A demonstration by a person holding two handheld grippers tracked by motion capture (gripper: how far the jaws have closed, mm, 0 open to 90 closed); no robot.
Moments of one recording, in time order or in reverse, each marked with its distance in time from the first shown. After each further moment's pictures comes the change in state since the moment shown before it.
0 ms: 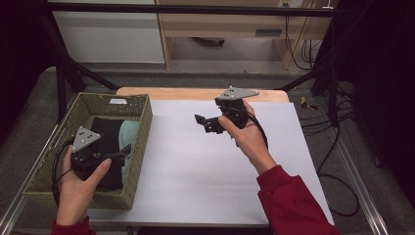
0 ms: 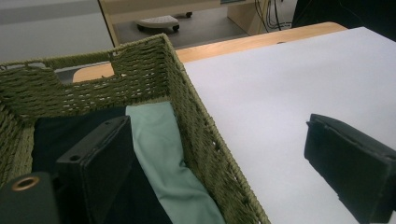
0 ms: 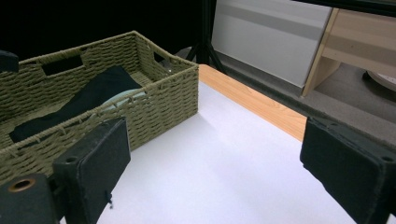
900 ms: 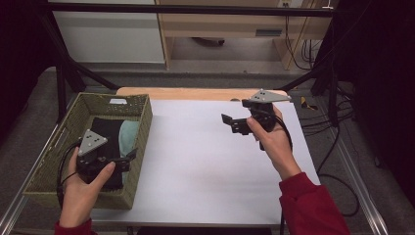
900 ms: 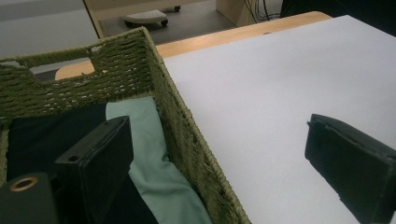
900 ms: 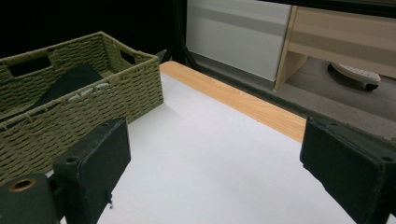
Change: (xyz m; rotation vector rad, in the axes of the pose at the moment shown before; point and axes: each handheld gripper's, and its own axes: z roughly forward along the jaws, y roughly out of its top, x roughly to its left) left arm -0.013 -0.004 0.001 0.028 -0.045 0.023; right arm -0.039 -0.024 -0.052 -0.022 -0.093 0.055
